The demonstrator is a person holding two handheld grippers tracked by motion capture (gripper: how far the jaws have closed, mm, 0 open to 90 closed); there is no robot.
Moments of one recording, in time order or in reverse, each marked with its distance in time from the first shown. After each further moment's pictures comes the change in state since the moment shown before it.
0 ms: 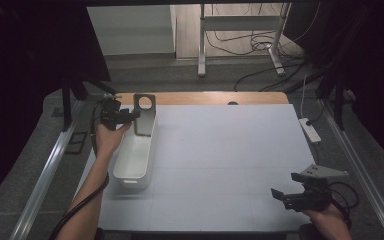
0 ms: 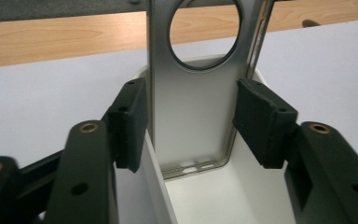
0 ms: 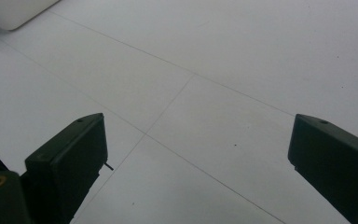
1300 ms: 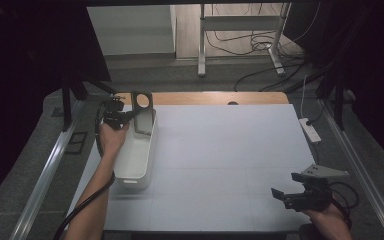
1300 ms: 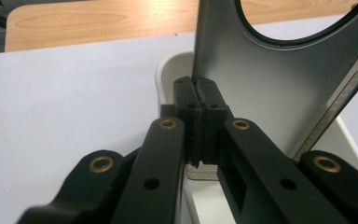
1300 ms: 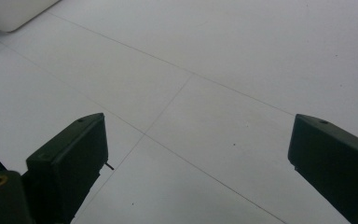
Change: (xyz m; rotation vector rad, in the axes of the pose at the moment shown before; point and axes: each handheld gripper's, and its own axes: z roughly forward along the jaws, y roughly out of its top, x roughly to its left) left arm 0.000 0.000 0.021 0.070 0.116 -0.008; right arm -0.001 0.000 0.000 0.000 -0.001 0.008
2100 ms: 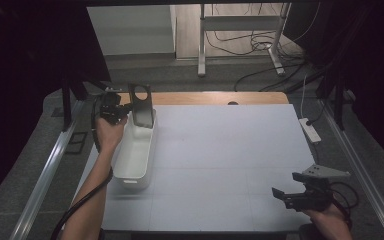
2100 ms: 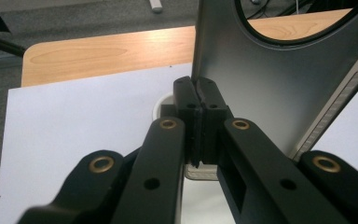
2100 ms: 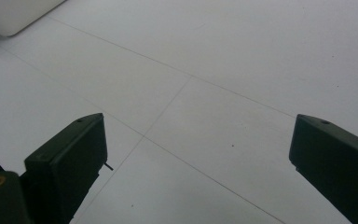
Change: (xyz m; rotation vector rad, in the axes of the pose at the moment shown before) left arm -0.002 0.015 -0.024 -0.083 -0.003 0.013; right arm -0.001 0.000 -0.001 -0.013 -0.005 0.008
